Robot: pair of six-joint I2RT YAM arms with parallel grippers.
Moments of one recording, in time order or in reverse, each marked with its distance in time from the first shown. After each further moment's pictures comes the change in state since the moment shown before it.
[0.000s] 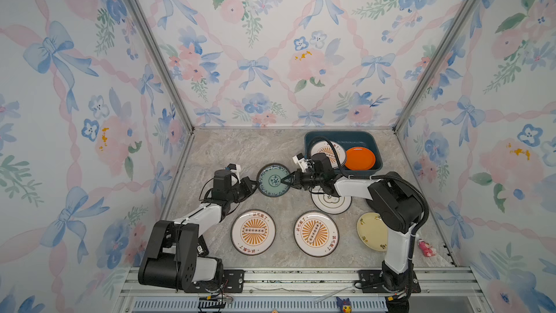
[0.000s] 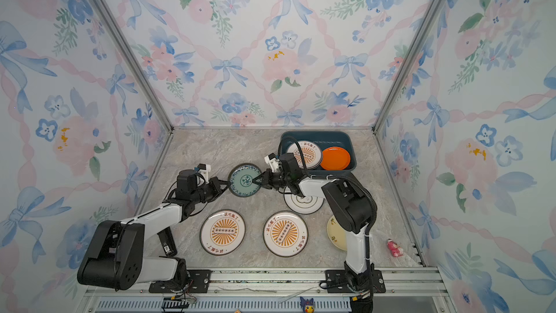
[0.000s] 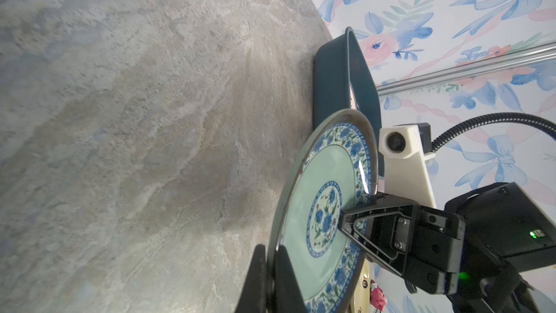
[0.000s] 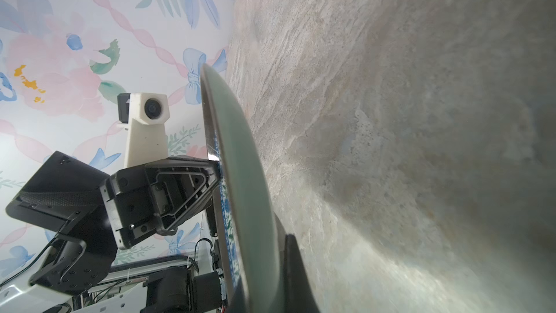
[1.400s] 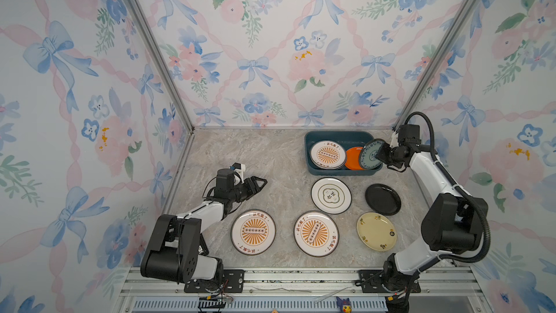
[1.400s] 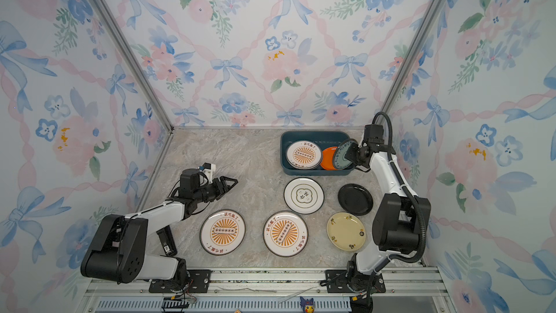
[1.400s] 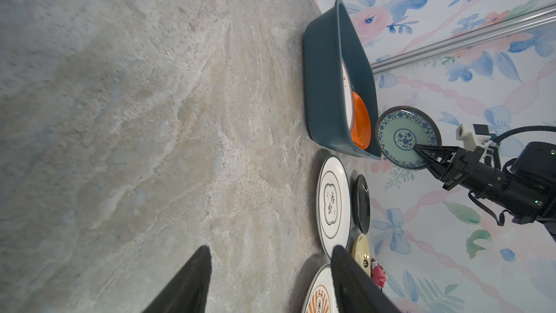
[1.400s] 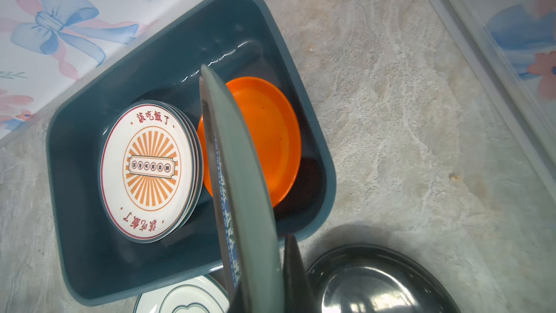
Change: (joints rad) left arm -0.022 0.048 0.017 0.018 0.054 0.051; right arm -0.731 -0.306 0.272 -1.005 0.615 -0.558
